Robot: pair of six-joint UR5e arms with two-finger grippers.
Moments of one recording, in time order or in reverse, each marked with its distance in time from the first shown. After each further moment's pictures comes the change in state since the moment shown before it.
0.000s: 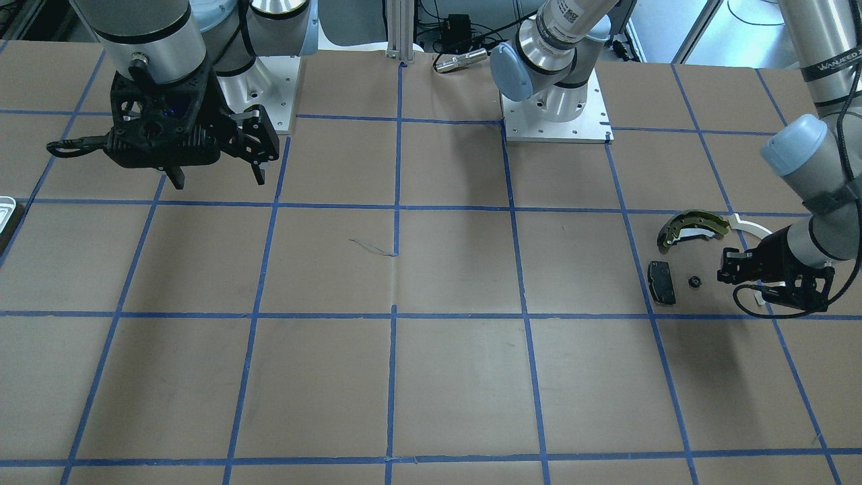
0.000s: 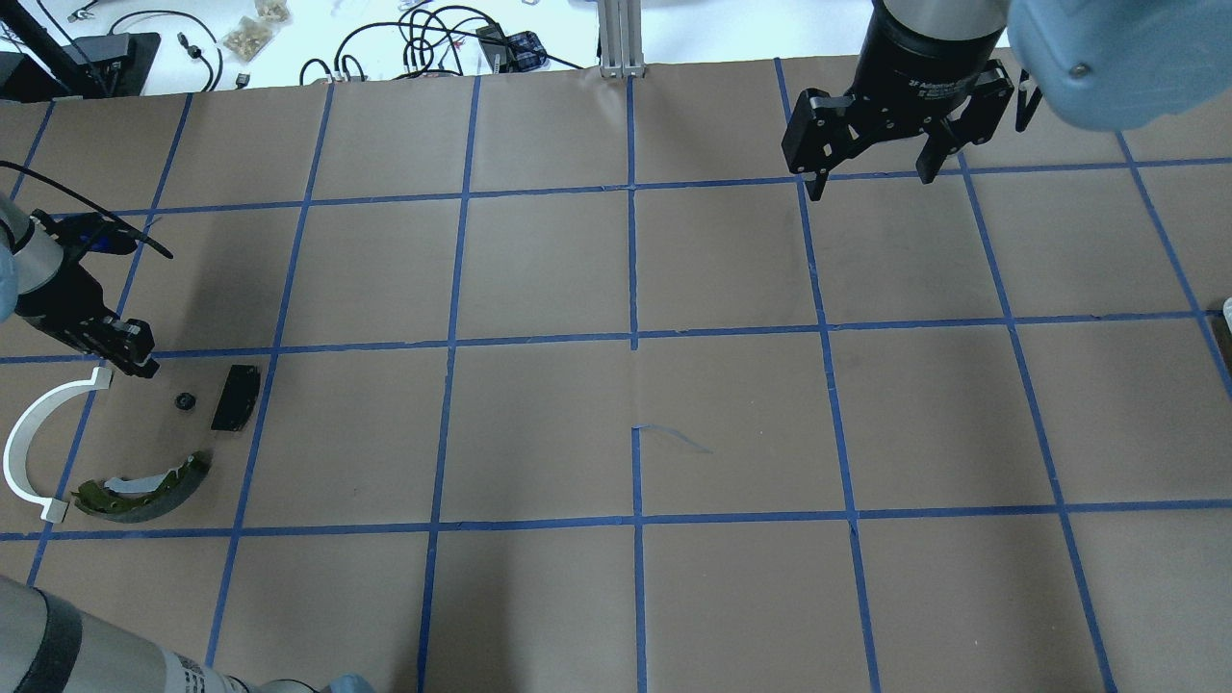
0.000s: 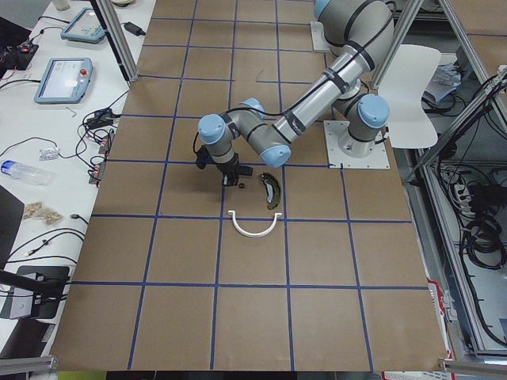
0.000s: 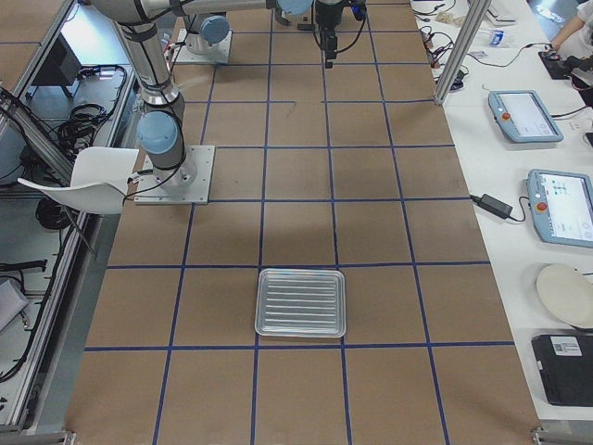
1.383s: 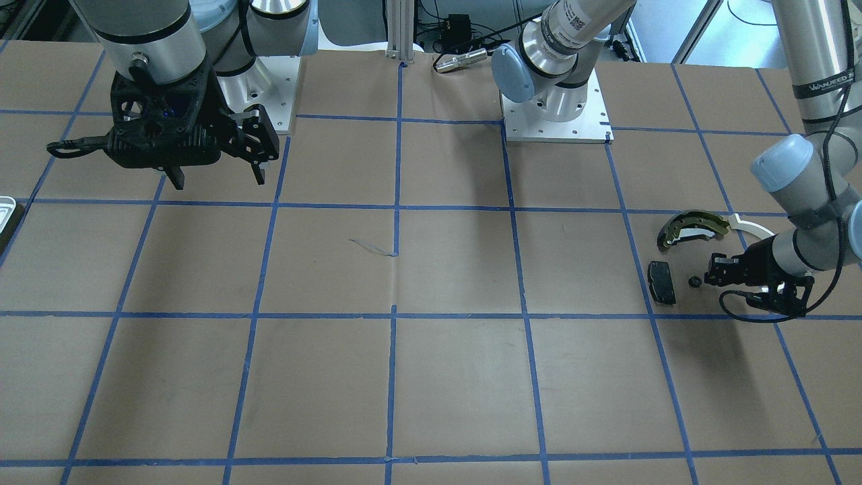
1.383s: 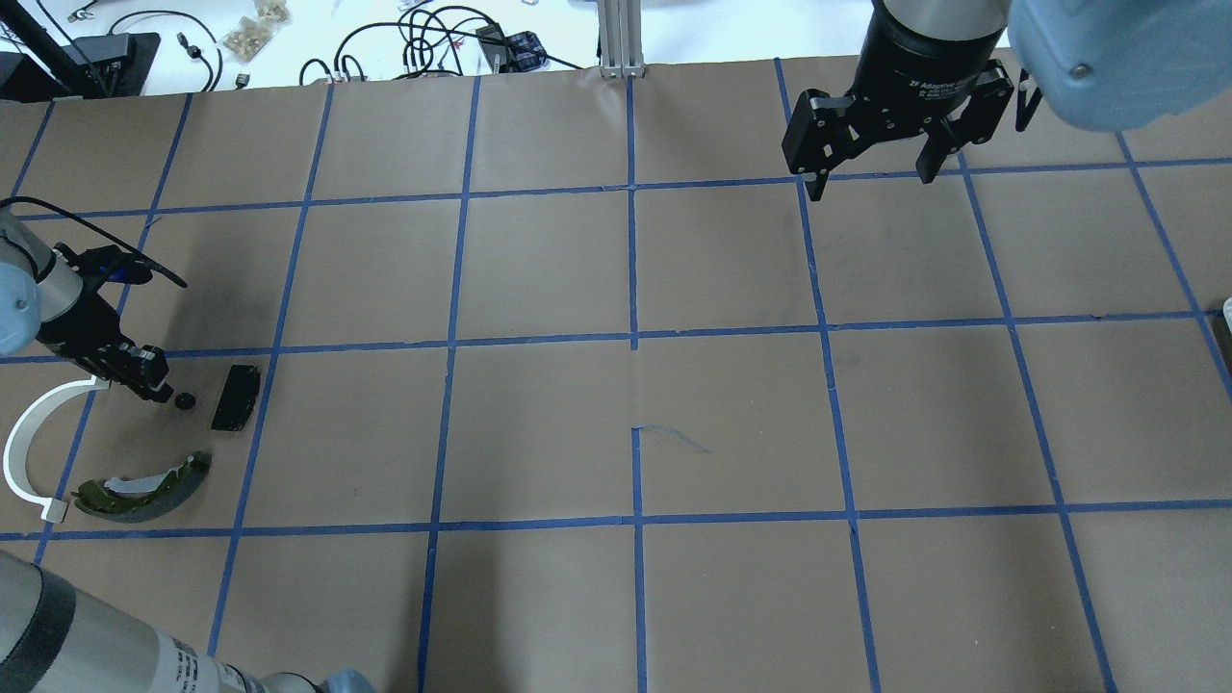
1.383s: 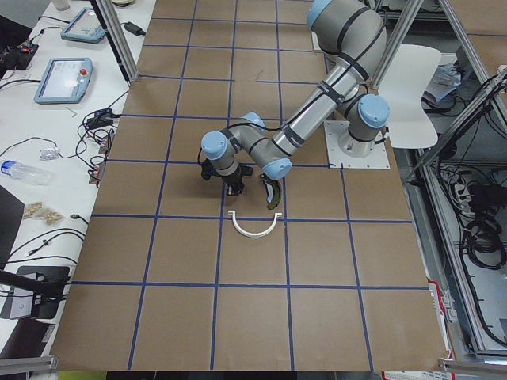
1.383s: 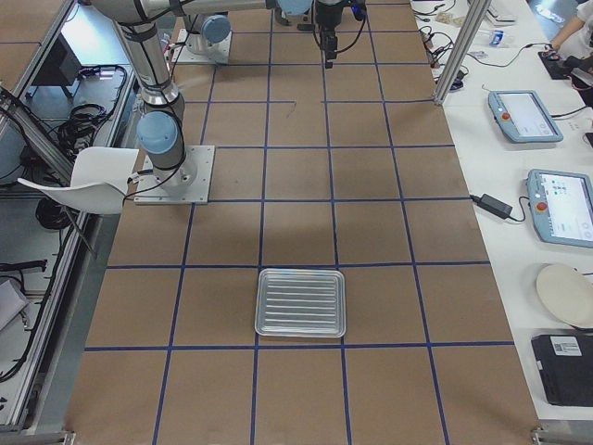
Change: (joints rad) left arm 0.017 -0.051 -0.033 0.035 0.002 0.016; right arm -0.001 0.000 0.000 0.001 0.000 -0.006
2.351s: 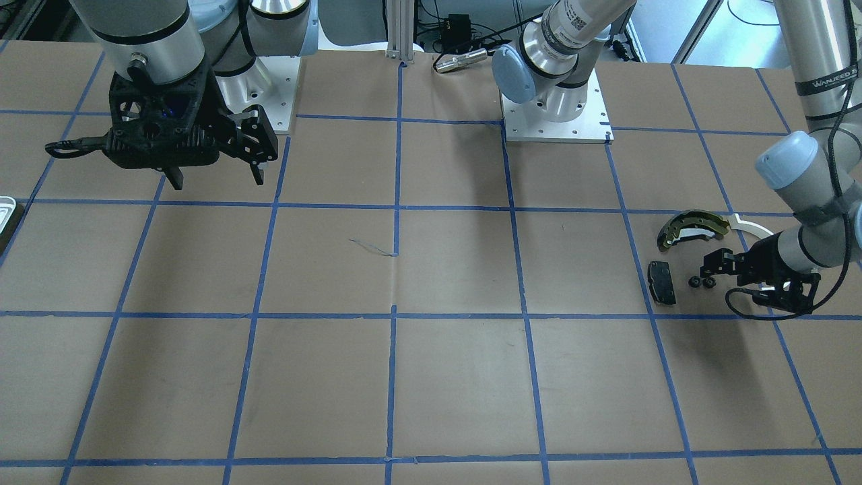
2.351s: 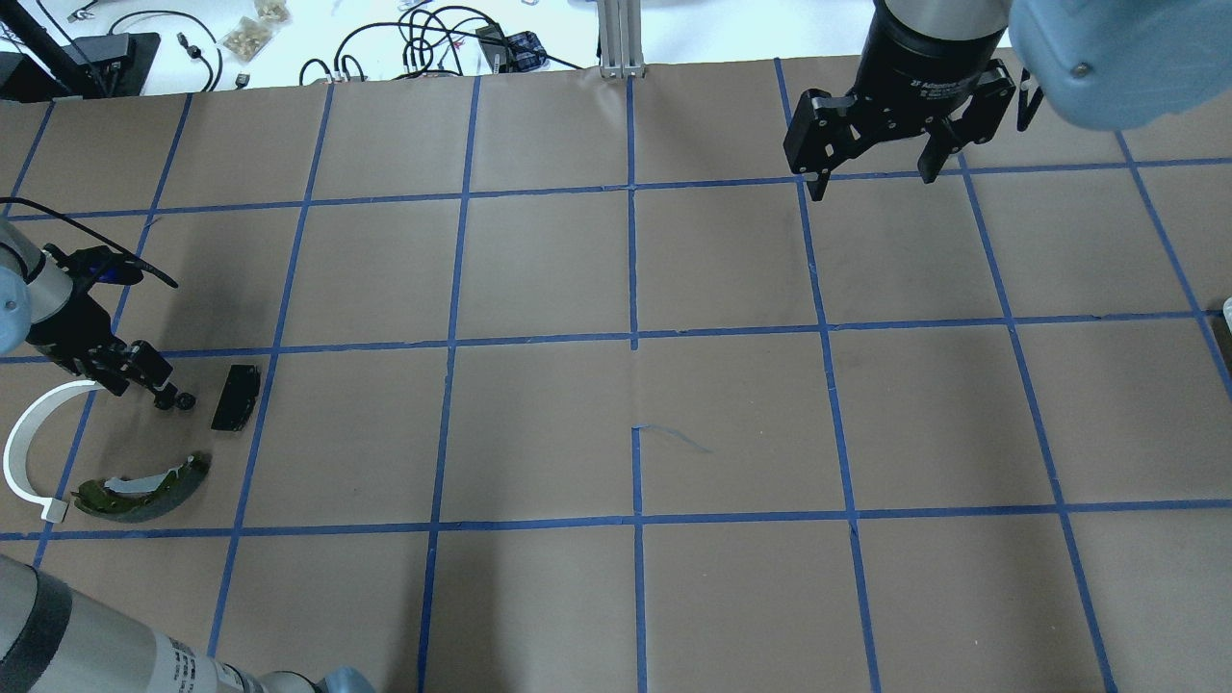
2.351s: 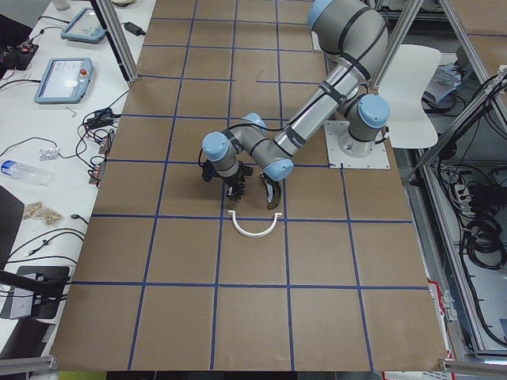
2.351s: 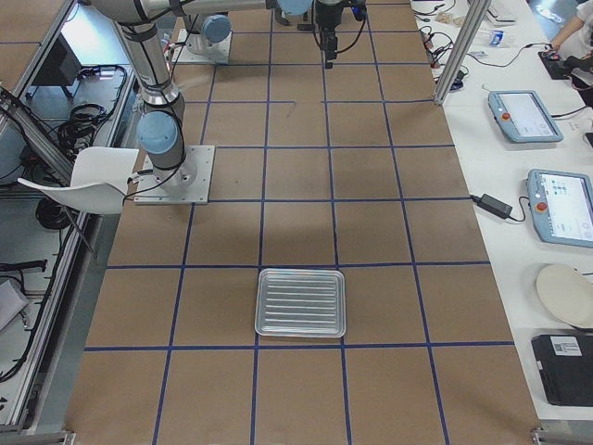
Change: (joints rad) left arm 0.012 0.012 0.007 -0.007 0.006 -0.003; right arm -0.002 0.000 0.000 0.000 -0.001 0.000
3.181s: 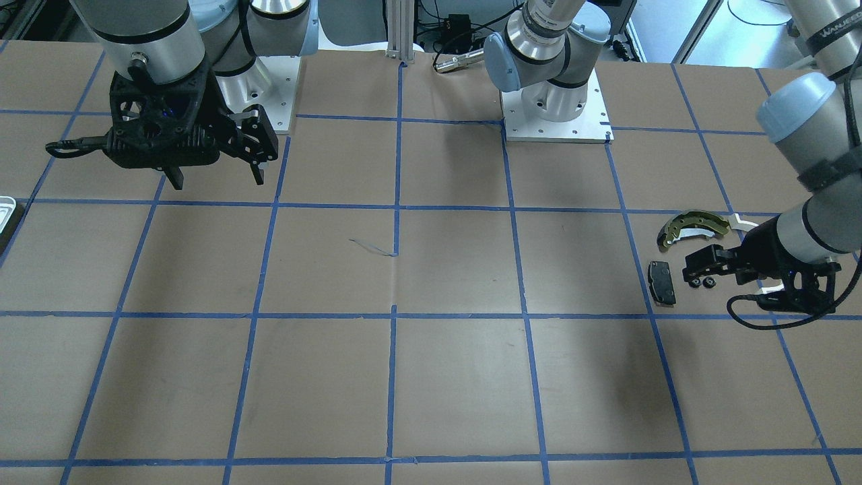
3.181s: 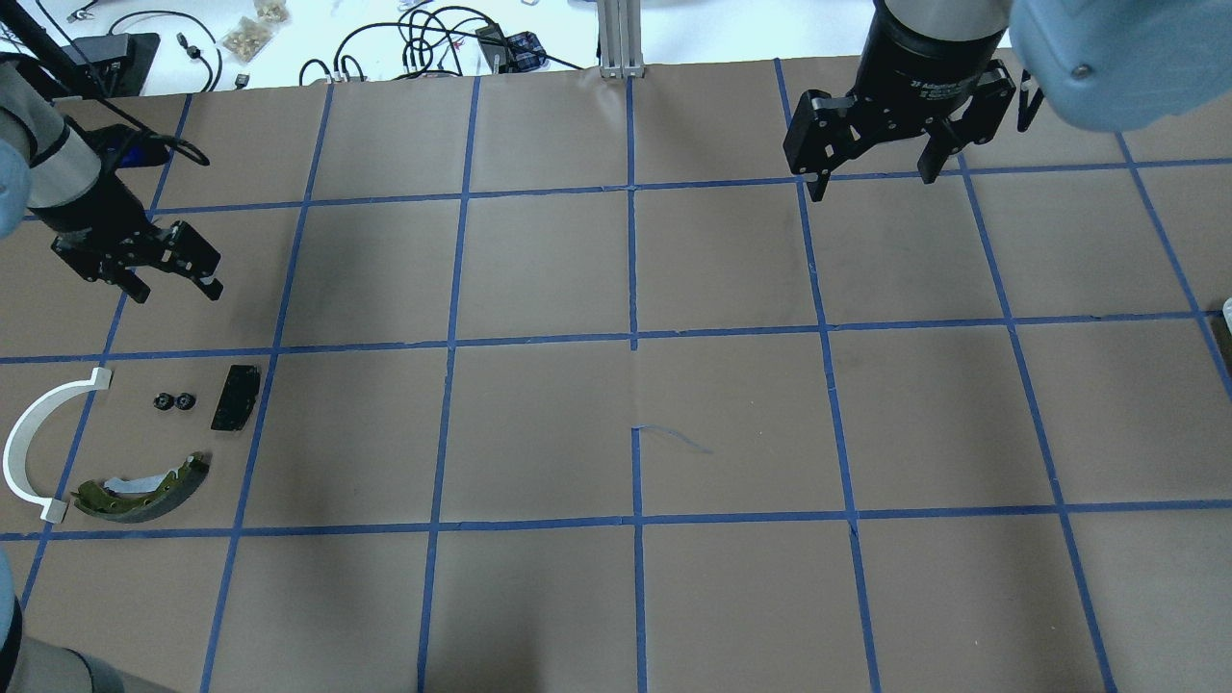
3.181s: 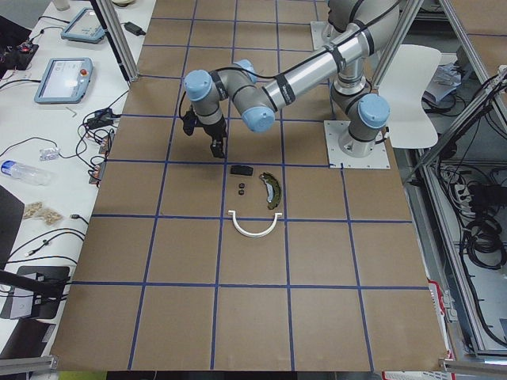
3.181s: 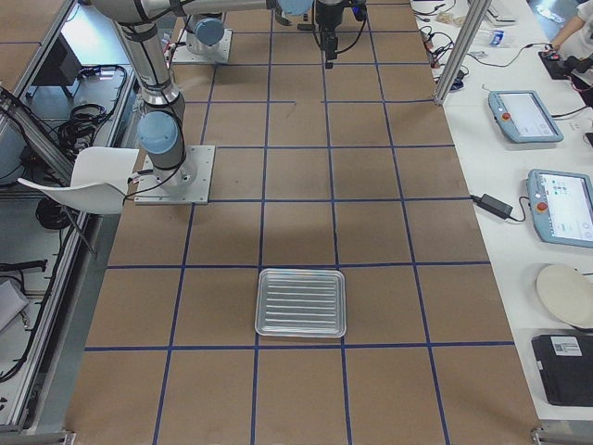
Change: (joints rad) left arm -0.243 0.151 0.204 -0.314 -0.097 -0.405; right arm 0.001 0.000 0.000 0.000 0.000 0.000
